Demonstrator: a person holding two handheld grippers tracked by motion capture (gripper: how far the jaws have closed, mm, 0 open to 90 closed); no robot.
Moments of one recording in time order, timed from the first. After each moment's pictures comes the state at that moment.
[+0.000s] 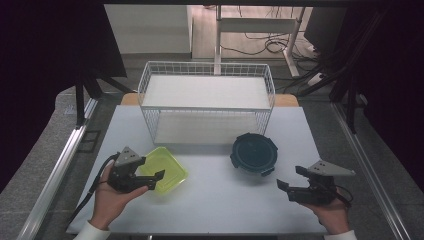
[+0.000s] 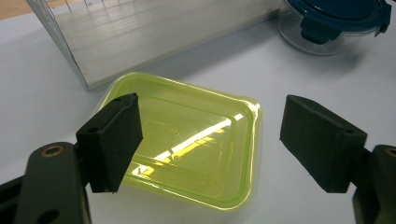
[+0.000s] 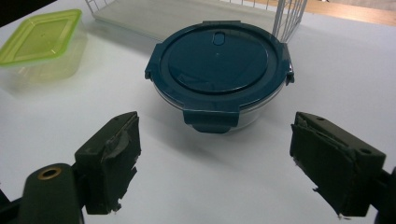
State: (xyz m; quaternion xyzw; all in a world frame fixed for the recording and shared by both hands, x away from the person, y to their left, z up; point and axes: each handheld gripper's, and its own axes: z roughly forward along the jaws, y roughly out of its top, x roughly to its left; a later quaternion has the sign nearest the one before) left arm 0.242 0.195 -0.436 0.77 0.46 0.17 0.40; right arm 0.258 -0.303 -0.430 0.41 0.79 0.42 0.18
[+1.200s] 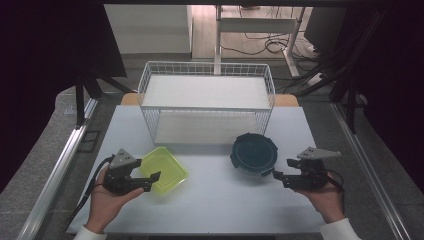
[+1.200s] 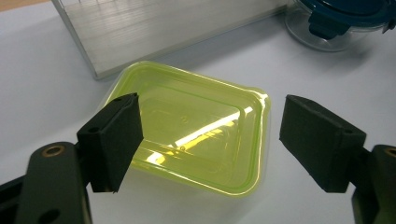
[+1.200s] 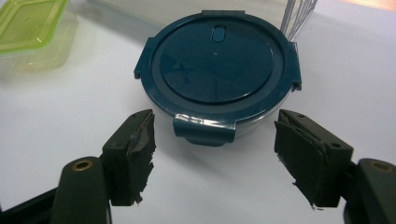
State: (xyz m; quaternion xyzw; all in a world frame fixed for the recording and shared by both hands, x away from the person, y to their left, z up) left arm 0.234 0.205 -0.439 0.77 0.48 0.17 0.40; right arm 0.293 -0.289 -0.424 0.40 0.82 0.38 0.15
